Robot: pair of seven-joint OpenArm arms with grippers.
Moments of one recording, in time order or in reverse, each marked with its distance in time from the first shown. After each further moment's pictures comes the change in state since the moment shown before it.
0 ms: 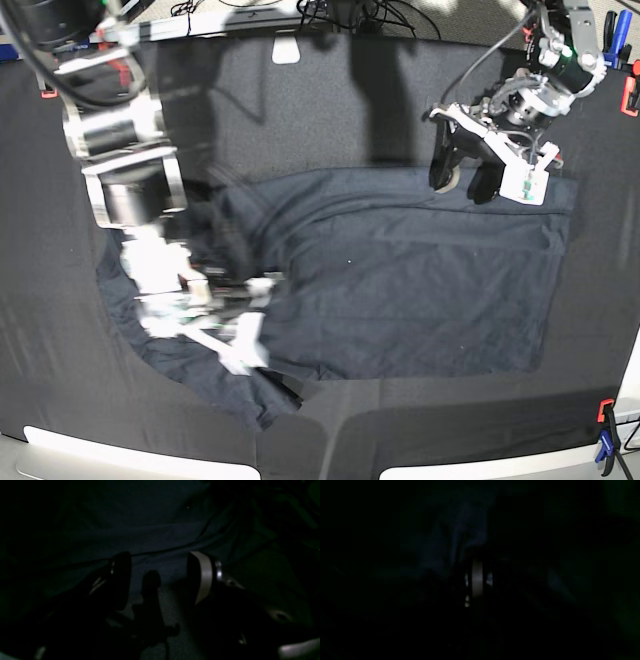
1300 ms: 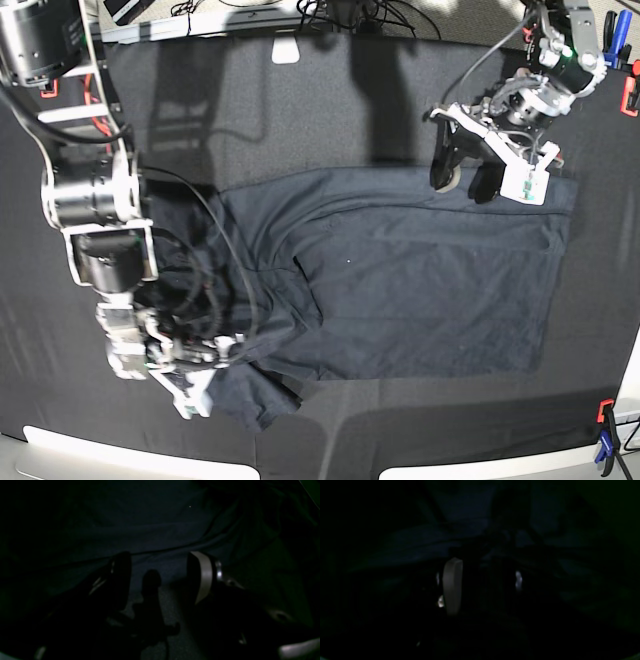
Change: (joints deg) left arm 0.0 0.0 0.0 0.0 0.0 0.2 0.2; right arm 13.4 4.2 4.9 -21.2 -1.6 -6.2 4.8
